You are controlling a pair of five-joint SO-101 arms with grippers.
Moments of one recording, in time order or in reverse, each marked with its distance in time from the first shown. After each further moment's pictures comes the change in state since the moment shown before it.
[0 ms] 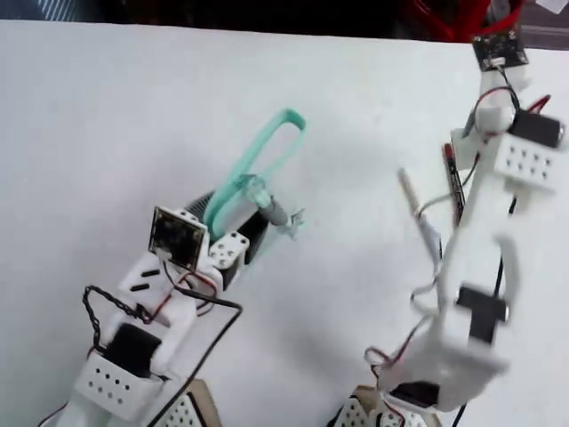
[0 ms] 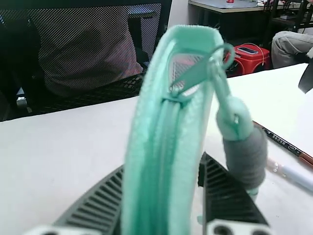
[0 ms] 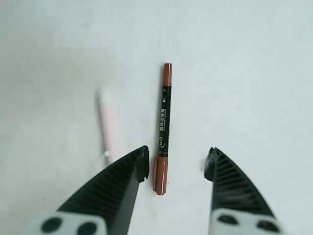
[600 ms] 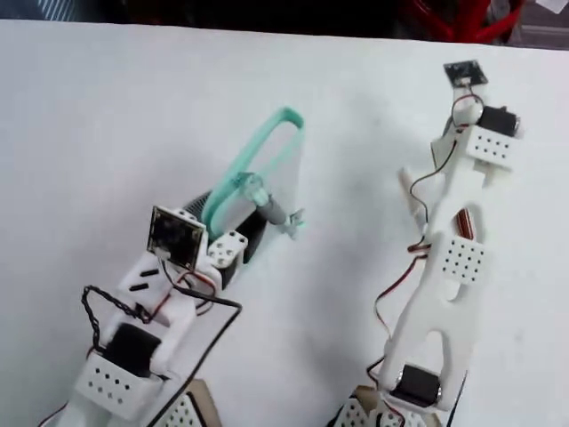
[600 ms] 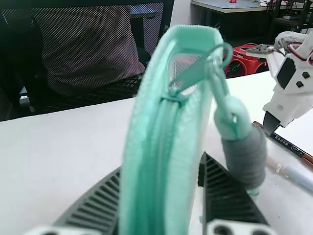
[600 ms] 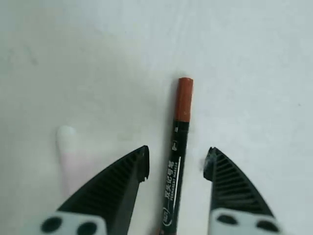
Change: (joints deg) left arm -0.3 0.0 0.0 0.0 0.0; right arm -0.4 54.2 -55.8 9.7 0.3
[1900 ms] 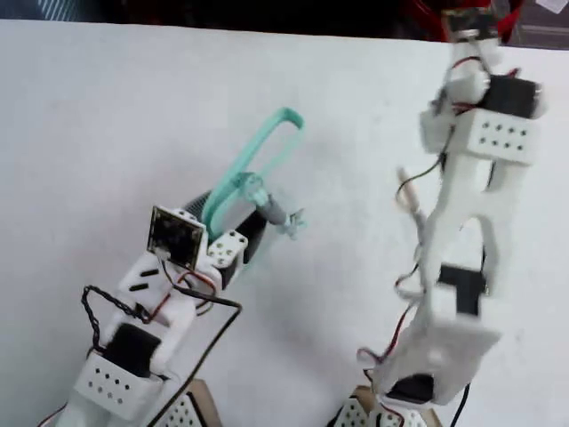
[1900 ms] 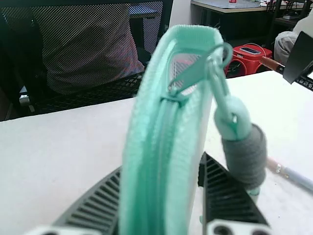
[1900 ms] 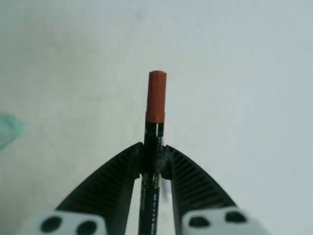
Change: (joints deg) left arm 0.0 0.0 0.0 0.0 0.0; right arm -11.2 -60.5 44.3 8.6 -8.0
